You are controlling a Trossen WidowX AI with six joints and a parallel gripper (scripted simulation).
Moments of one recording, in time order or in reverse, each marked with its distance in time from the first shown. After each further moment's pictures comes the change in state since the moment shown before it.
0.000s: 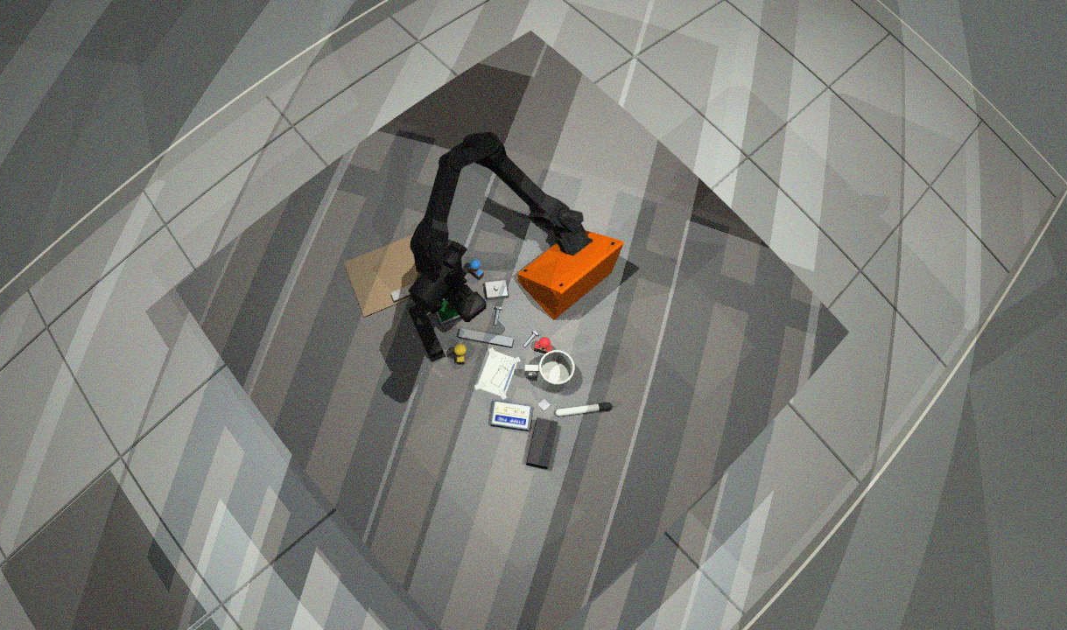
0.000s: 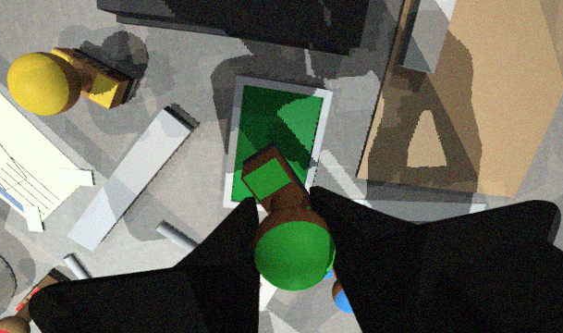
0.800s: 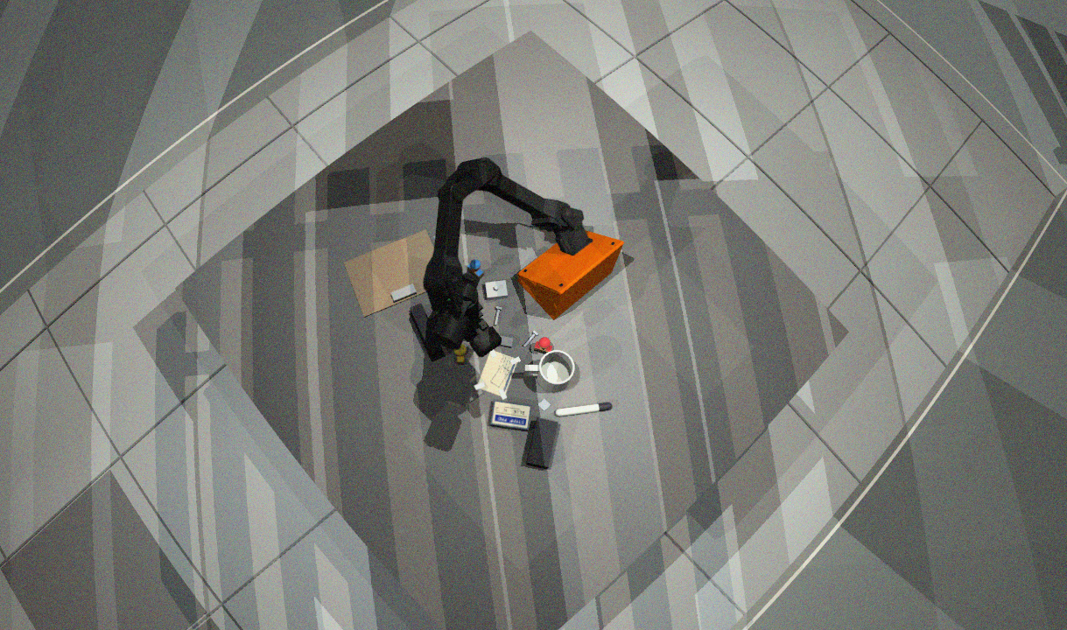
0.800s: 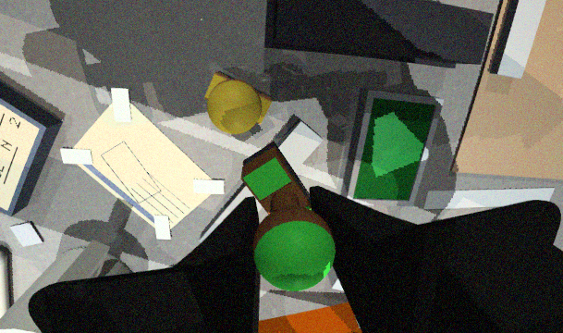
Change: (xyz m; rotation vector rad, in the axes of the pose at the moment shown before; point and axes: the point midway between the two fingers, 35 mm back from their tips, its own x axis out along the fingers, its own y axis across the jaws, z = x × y) arm -0.015 0.088 0.026 0.071 -0.005 0.017
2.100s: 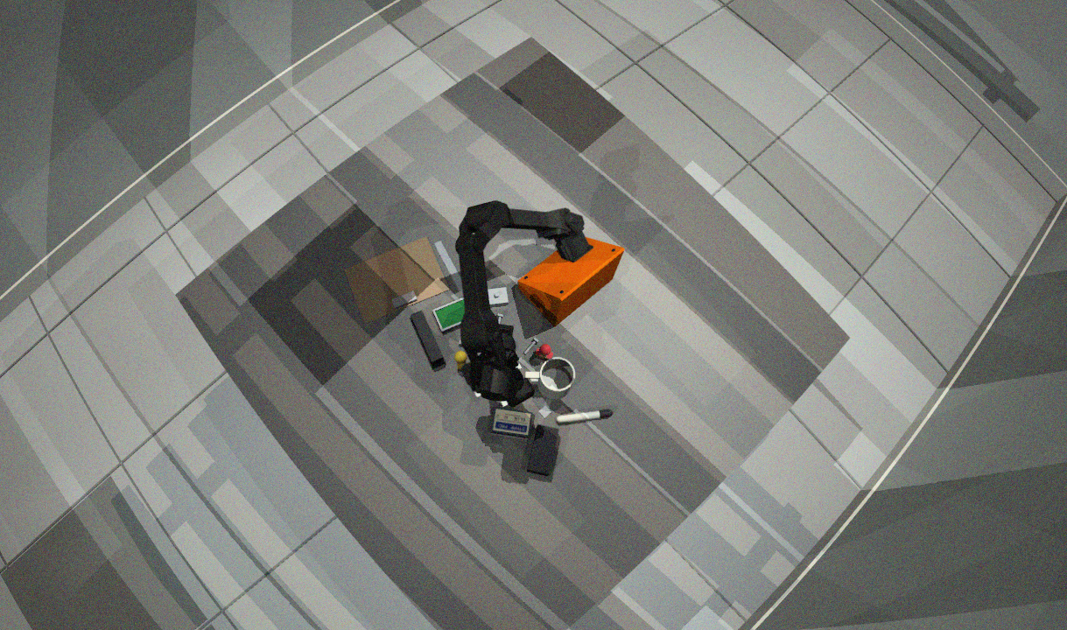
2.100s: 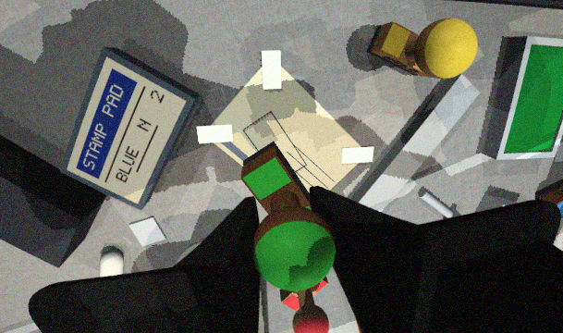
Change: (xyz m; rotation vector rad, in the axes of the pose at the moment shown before) arm 0.015 0.116 -0.007 0.106 -0.004 0.004
